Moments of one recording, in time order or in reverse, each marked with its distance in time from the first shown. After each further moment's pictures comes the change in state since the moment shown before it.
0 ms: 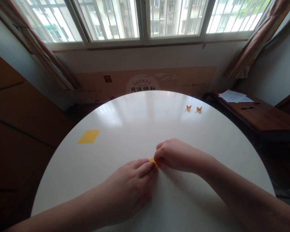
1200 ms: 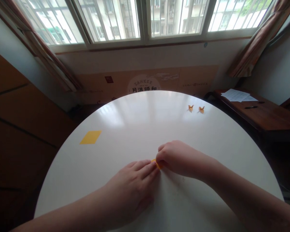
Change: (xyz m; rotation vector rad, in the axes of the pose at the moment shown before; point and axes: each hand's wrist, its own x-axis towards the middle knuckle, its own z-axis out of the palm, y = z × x) left_hand -0.001 0.000 0.002 -0.025 -0.013 -0.042; right_hand 0.000 -0.007 -0.001 -0.036 -0.017 0.033
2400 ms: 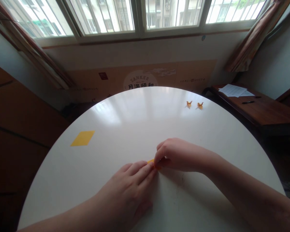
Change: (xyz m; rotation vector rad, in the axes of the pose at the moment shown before) left_hand 0.001 -0.003 0.006 0.071 -0.012 0.004; right_hand 0.003 0.019 0.005 0.229 -0.003 -0.029
